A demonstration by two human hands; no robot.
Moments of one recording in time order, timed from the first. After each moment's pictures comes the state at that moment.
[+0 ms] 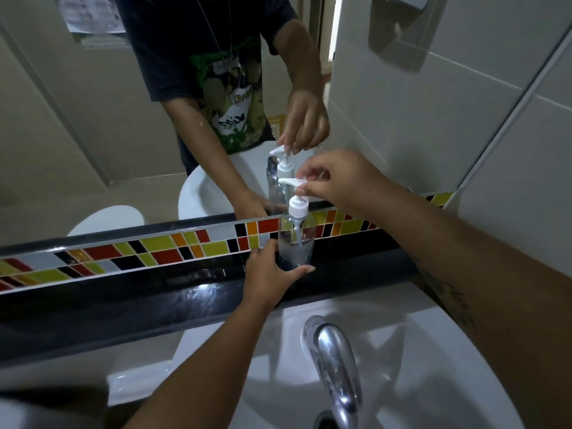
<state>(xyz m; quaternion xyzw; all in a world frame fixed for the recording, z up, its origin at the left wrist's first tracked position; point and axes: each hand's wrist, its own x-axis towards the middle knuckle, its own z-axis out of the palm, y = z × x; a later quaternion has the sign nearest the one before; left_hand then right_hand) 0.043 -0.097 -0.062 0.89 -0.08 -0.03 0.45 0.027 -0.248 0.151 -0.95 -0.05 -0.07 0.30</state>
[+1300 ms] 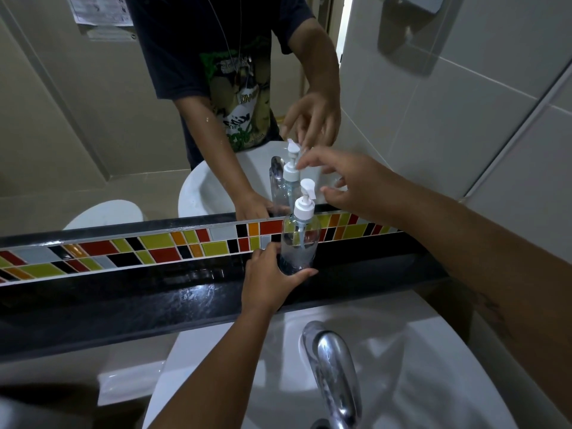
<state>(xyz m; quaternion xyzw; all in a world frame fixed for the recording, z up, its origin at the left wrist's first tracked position) 0.041 -0.097 -0.066 0.90 -0.07 -0.02 0.43 0.029 -0.264 0.150 -0.95 -0.16 -0.06 0.26</state>
